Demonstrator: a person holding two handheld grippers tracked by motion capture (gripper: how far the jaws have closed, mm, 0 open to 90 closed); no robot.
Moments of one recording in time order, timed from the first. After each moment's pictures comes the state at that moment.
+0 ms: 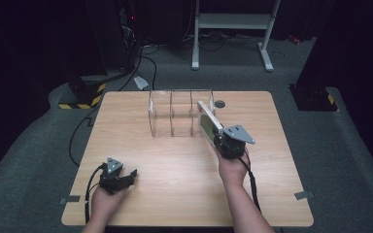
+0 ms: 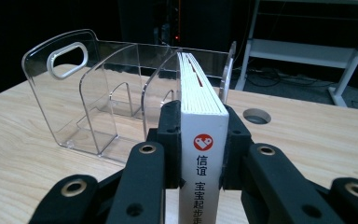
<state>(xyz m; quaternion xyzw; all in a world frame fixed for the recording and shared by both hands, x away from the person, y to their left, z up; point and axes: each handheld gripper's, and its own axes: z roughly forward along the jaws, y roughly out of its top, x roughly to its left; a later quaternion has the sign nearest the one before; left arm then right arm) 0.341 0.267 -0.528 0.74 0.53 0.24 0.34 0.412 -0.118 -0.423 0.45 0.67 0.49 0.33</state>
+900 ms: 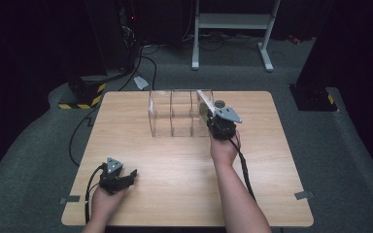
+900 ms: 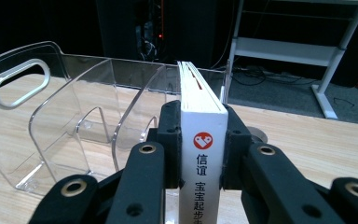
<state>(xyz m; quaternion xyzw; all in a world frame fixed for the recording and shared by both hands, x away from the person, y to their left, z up) 0.341 0.267 -0.528 0.74 0.53 0.24 0.33 0.471 -0.094 -0.419 0.48 0.66 0.47 0.34</state>
